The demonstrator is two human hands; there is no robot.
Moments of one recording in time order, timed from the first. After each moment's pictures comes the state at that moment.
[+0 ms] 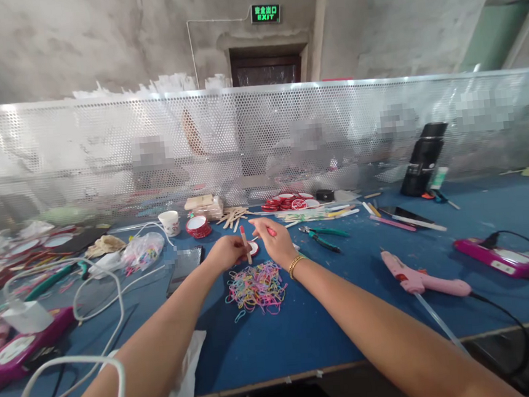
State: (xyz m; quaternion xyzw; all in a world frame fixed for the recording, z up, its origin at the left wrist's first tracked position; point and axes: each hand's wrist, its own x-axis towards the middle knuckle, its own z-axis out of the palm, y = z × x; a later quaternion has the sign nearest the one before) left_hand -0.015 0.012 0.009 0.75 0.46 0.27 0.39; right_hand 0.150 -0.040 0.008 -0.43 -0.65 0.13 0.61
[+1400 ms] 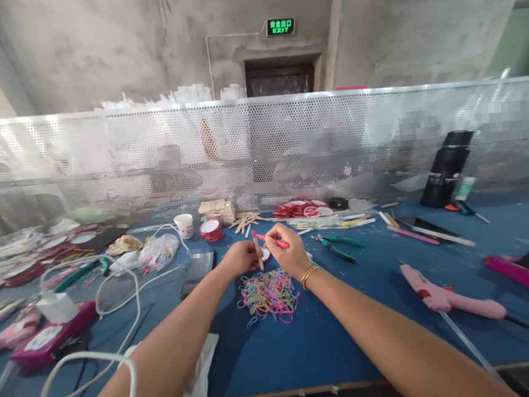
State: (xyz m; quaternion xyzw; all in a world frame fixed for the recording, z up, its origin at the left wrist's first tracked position) left_hand -0.013 0.009 0.004 0.71 0.47 0.28 0.45; right_hand 0.147 -0.047 0.007 -0.45 -0.68 0.04 0.58
